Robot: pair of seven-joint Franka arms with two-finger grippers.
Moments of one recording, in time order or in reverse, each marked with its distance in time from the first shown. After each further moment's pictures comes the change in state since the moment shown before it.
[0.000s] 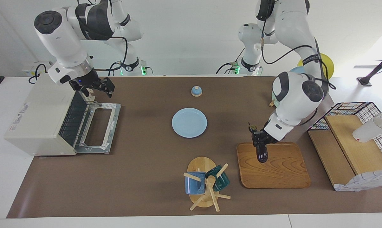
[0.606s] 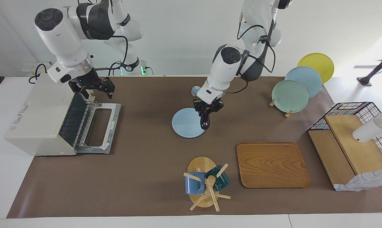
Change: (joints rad) left arm -0.428 -0.152 -0.015 -0.347 -0.003 0.287 -0.426; right arm 0.000 -0.002 0.002 0.000 0.000 0.043 -0.044
